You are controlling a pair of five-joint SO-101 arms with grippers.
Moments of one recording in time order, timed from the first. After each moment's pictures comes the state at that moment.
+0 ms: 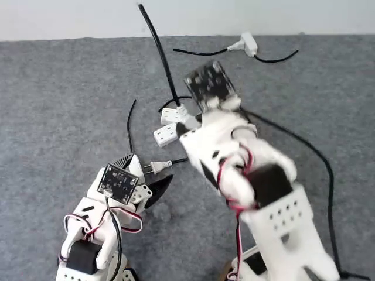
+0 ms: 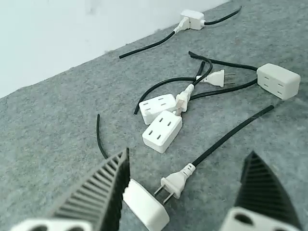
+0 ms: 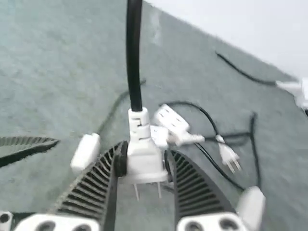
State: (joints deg) left arm 11.0 -103.3 87.1 54.2 -8.0; right arm -32.0 -41.9 20.7 64.5 5.8
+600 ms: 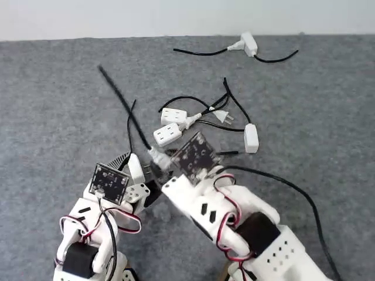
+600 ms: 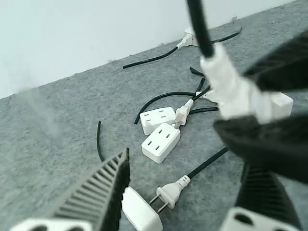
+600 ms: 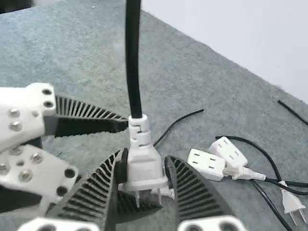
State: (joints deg) left arm 11.1 -103.3 83.4 55.8 -3.5; right arm -46.2 -64.8 53.0 46.0 5.7
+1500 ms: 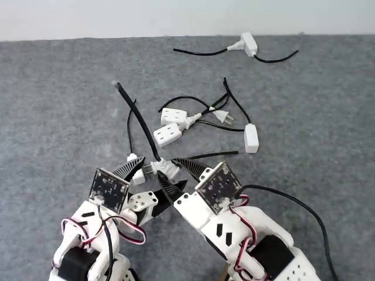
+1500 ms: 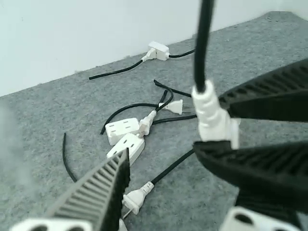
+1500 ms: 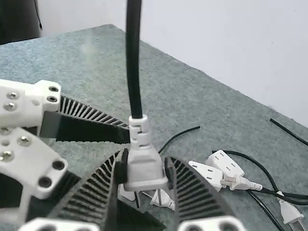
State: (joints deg) left arm 19.5 -103.3 77.8 60.4 1.8; right arm -46.4 -84.7 65.7 44.6 5.7
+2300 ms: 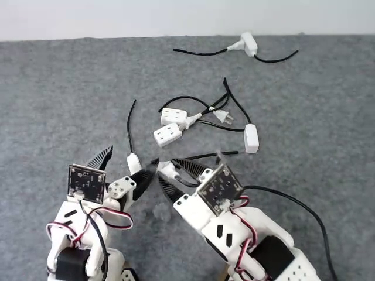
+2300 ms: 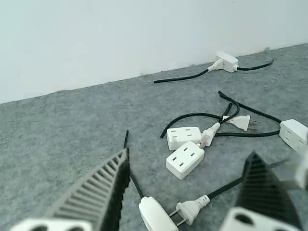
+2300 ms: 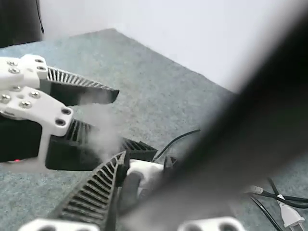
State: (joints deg) left arm 4.1 -103.3 77.8 57.2 1.8; right arm -46.8 -84.7 65.7 44.7 5.6
